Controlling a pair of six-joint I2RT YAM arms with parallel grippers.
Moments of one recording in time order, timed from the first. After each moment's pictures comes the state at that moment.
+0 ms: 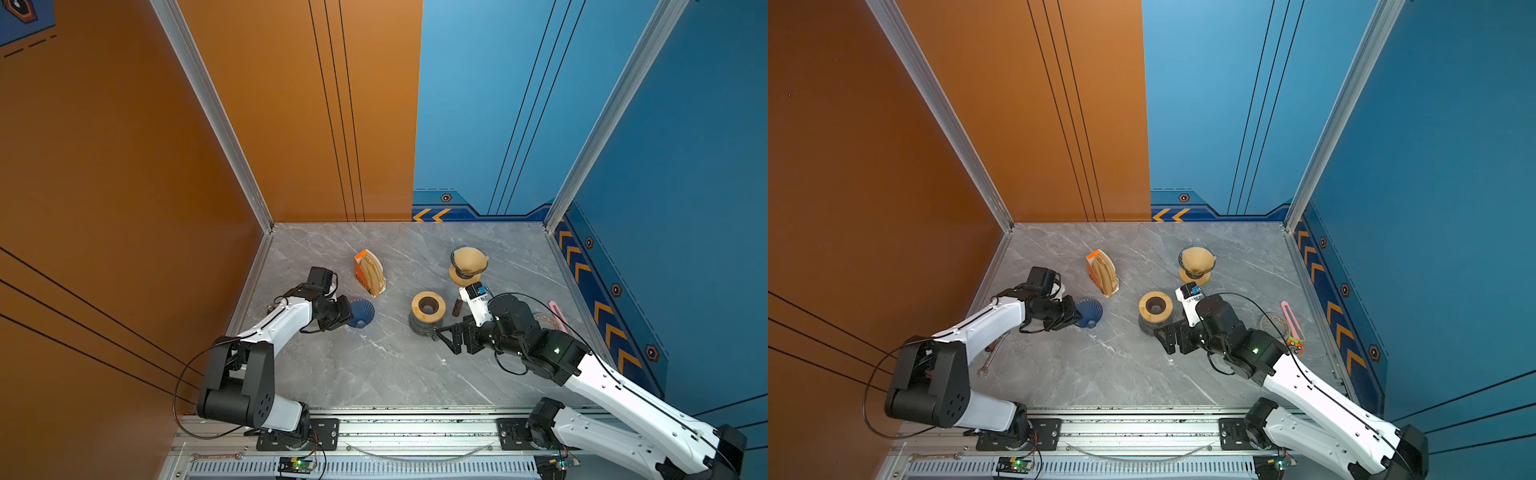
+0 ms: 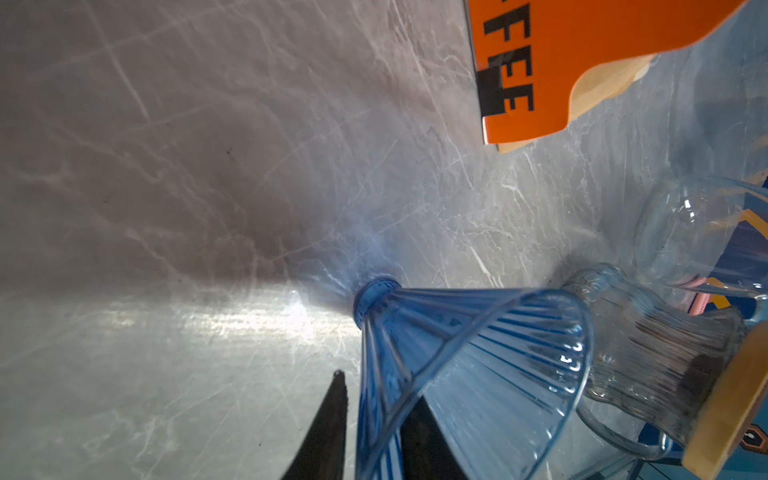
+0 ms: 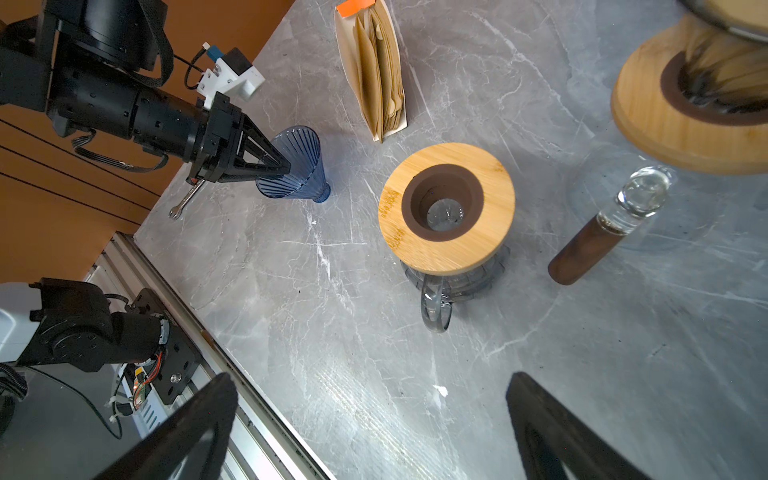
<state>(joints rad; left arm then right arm) -0.16 1.46 0.85 -0.57 0.33 -0.61 0.77 0.89 0.79 -0.54 -0.09 0.42</state>
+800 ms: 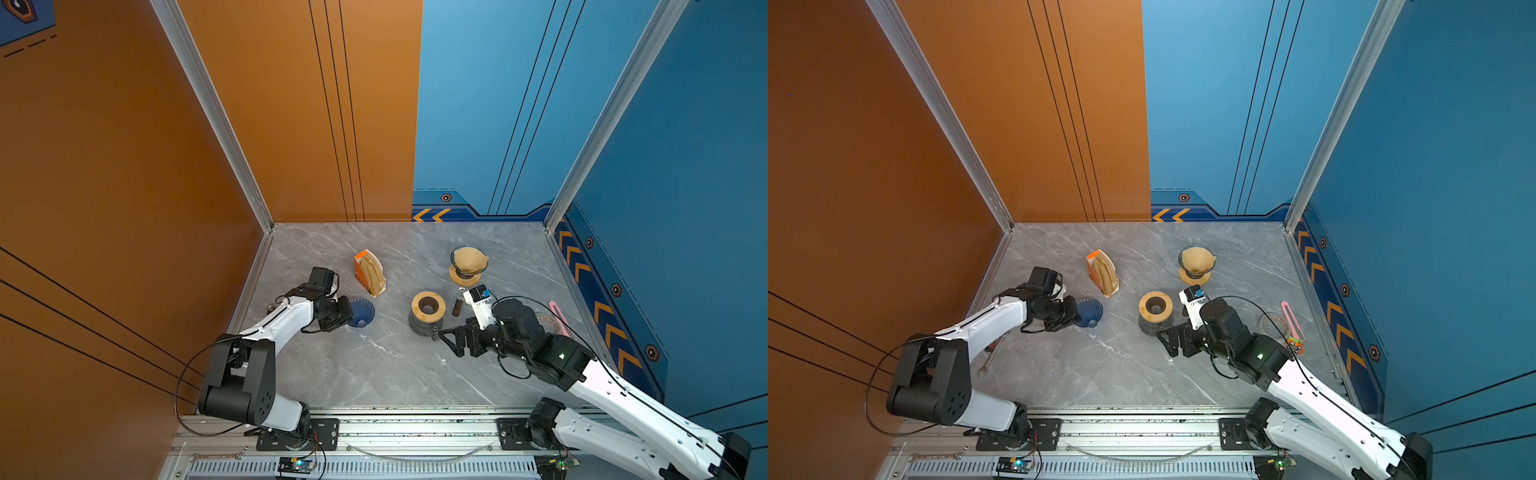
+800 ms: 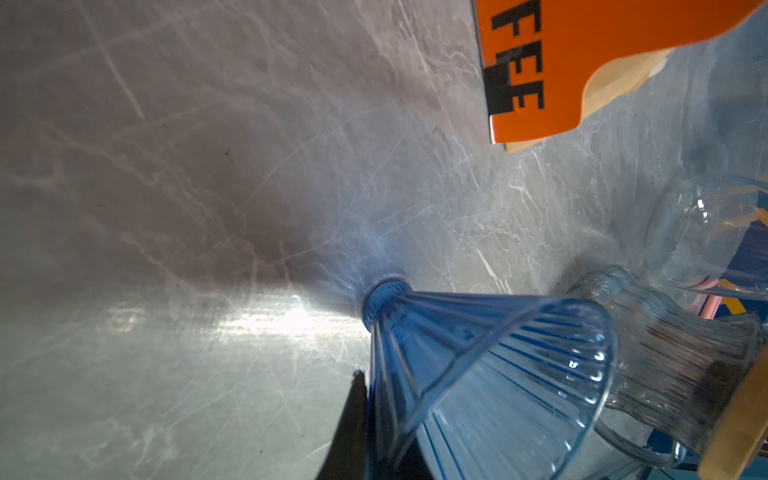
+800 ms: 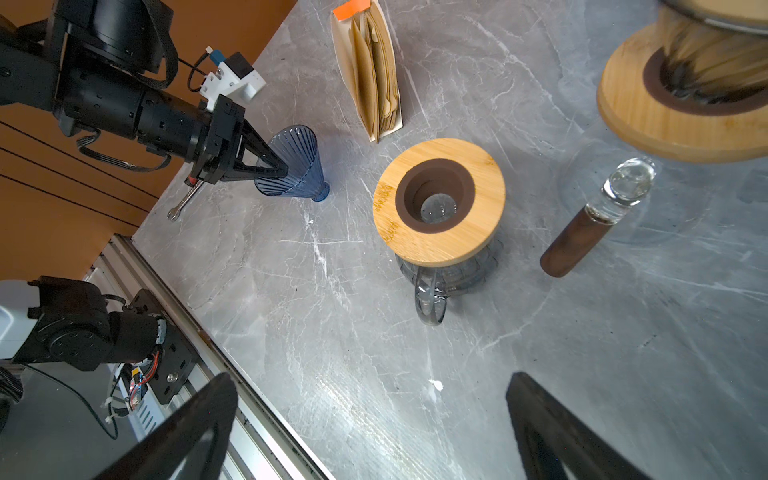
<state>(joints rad) -0.16 1.47 0.85 -0.57 0.32 -0.61 0.76 0.84 0.75 -0.54 -0.08 0.42</state>
